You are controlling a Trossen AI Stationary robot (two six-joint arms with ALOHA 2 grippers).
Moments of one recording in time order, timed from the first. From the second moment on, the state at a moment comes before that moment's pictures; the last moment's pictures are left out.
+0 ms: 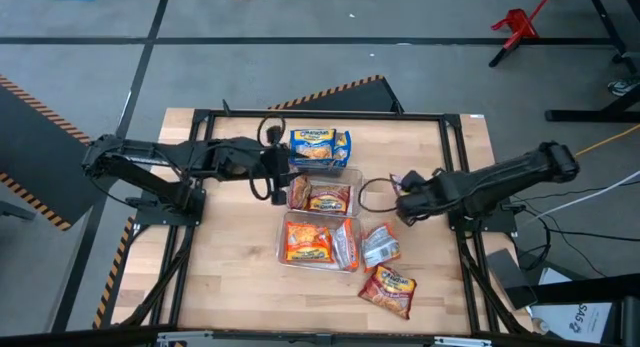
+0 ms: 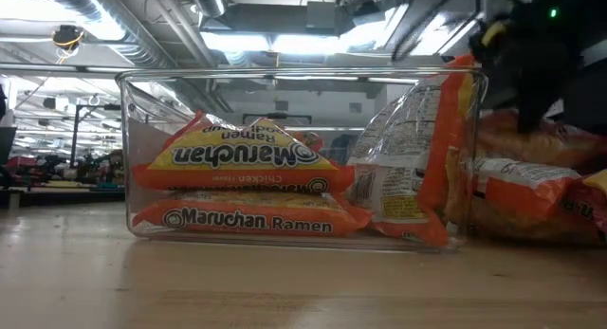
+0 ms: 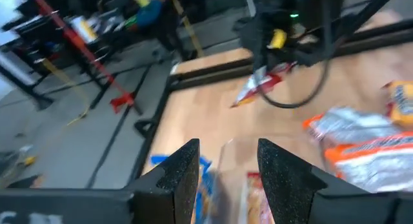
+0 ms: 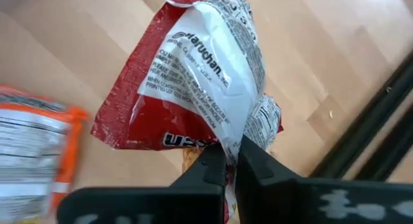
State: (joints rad) left arm -0.05 1.22 1.16 -0.31 -0.34 0.24; right arm 0.24 1.25 0.91 -1.22 0.35 1.00
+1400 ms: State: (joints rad) left arm 0.16 1.59 1.16 0.53 0.51 -0.03; right arm 0.24 1.06 1.30 -0.72 0.21 0.38
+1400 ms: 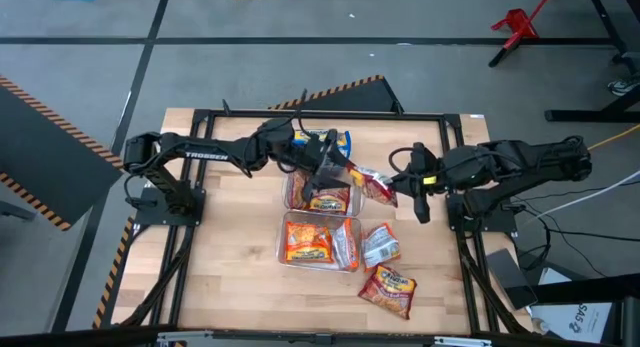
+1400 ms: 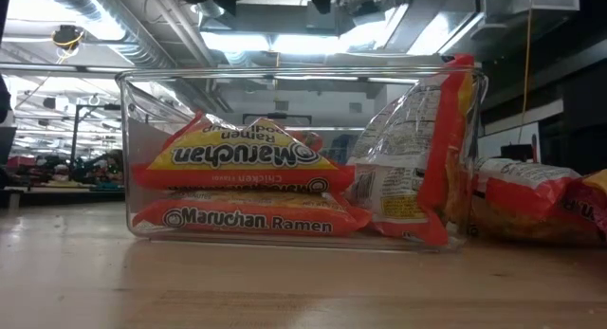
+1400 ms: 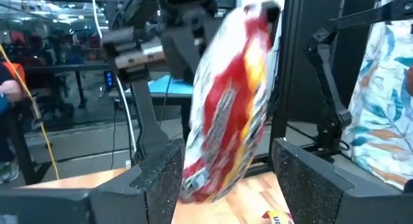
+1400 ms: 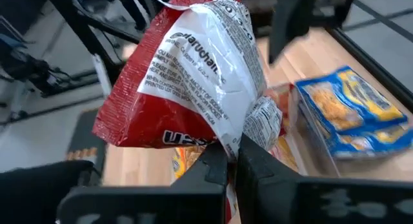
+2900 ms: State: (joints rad) left arm 0.10 1.63 1.16 0.61 0.45 -0.02; right arm 0.24 1.14 1.30 -0.60 0.19 0.23
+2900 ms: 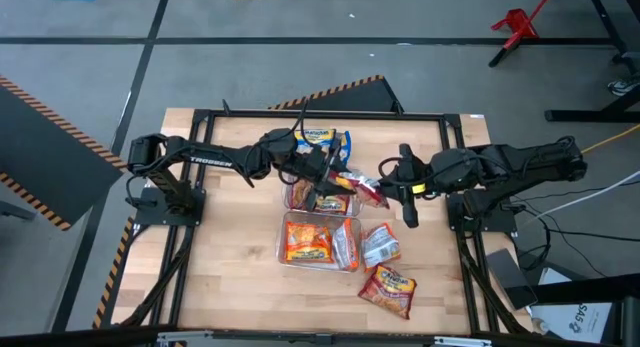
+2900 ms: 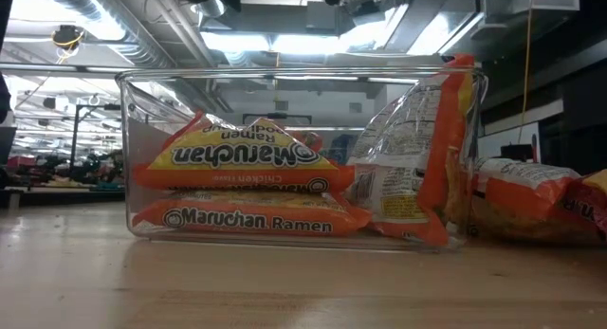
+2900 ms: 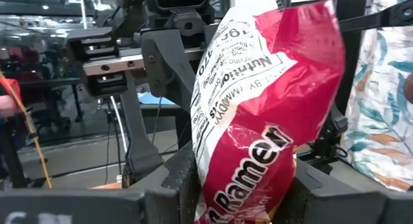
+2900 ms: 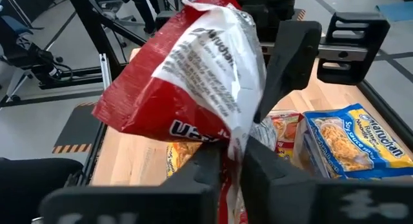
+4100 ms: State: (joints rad) left arm 0.27 1.49 1.26 -0.48 0.36 -0.20; right arm 0.24 0.94 1.30 -0.74 0.23 0.28
